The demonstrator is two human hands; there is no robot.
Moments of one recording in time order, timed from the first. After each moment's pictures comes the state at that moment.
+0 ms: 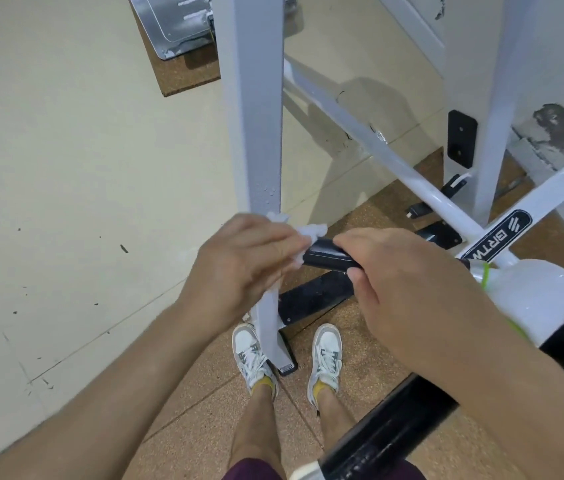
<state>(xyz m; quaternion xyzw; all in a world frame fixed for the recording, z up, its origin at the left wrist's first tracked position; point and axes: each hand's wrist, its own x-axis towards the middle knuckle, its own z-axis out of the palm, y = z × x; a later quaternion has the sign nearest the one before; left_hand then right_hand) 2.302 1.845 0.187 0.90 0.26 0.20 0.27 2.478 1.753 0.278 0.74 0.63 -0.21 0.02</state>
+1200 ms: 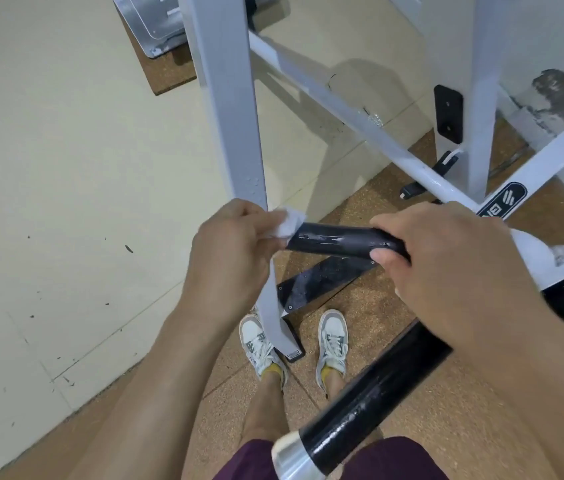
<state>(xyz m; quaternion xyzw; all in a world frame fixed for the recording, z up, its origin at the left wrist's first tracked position) 2.332 1.826 0.230 0.81 0.48 0.11 0.31 2.509 1.735 0.296 0.80 0.57 -0.18 0.07</state>
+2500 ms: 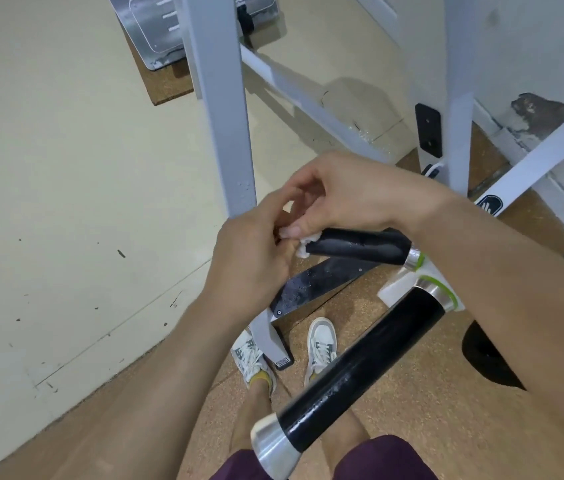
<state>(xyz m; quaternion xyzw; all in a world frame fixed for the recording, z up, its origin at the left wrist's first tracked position) 2.359 1.808 0.243 0.79 0.45 0.17 0.38 2.523 1.817 0.282 0.64 0.56 -0.52 -0.07</state>
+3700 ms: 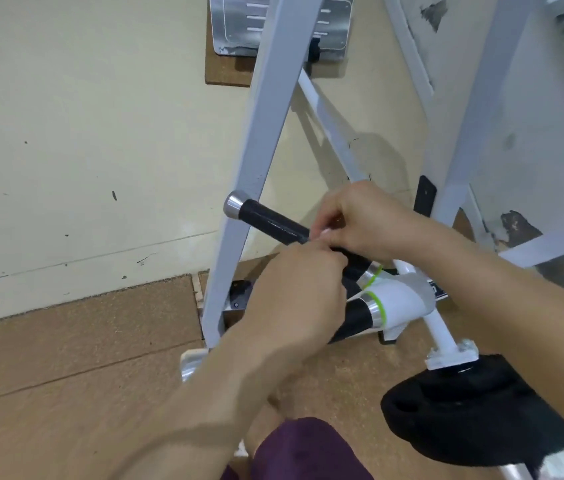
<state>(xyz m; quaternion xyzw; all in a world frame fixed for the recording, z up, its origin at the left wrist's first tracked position) 2.413 1.732 0.304 0.78 0.51 0.03 0.37 2.556 1.799 0.292 0.55 0.75 -0.38 0.03</state>
